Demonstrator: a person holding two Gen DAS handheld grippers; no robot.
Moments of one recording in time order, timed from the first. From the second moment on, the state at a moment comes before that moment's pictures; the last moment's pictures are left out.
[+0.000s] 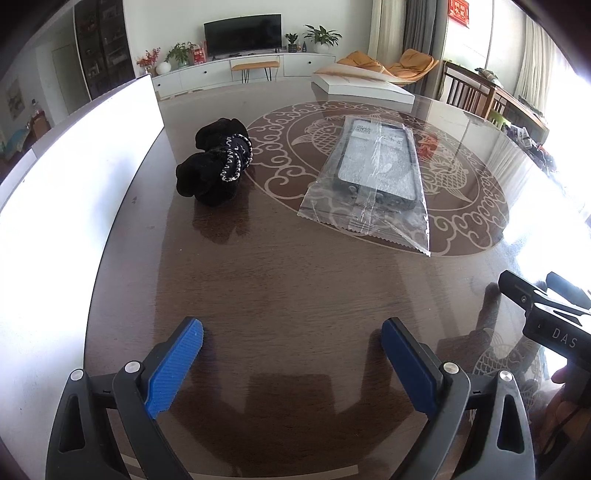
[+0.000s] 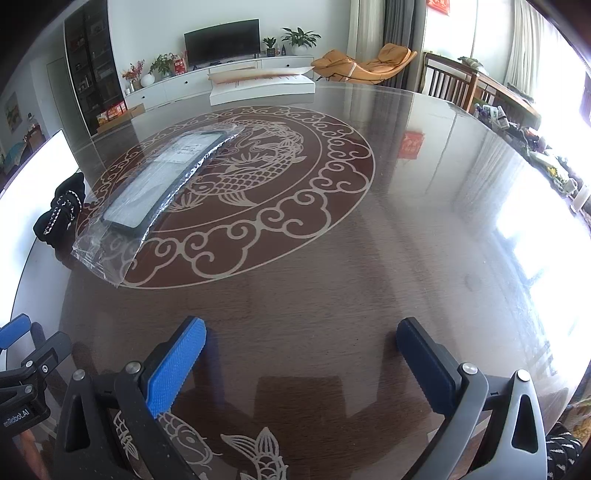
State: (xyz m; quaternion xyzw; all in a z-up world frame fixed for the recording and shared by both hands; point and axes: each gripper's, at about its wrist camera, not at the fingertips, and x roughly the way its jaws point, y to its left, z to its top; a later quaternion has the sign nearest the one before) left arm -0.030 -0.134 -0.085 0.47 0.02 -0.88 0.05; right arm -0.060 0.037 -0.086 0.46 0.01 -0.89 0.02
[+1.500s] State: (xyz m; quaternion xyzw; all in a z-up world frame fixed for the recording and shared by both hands) left arm -0.036 -0.143 -0.089 0.46 0.03 -0.89 0.06; right arm -0.059 0.037 -0.086 0.46 0.01 -0.89 0.02
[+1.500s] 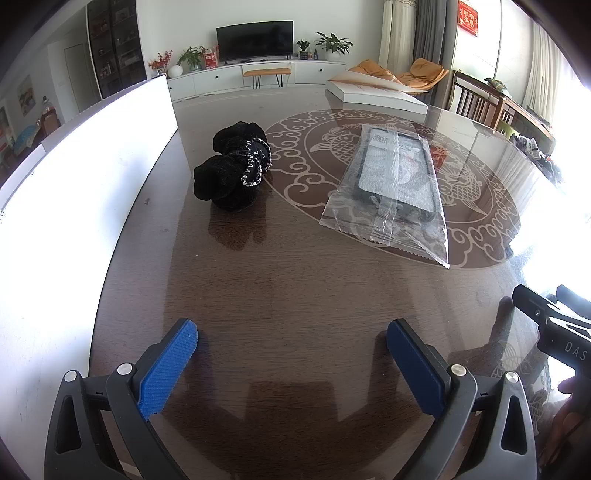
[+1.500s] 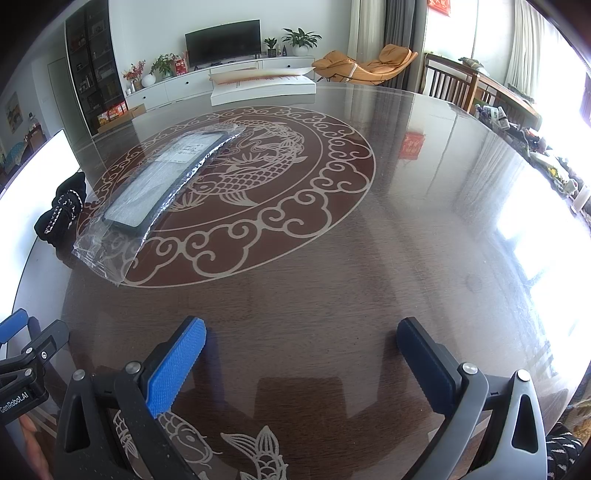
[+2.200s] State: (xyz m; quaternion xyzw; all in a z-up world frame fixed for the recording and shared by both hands) left arm -0.031 -0.144 -0.088 0.46 0.02 -0.89 0.05; right arm -0.059 0.036 -0.087 0.46 0.01 -0.89 0.02
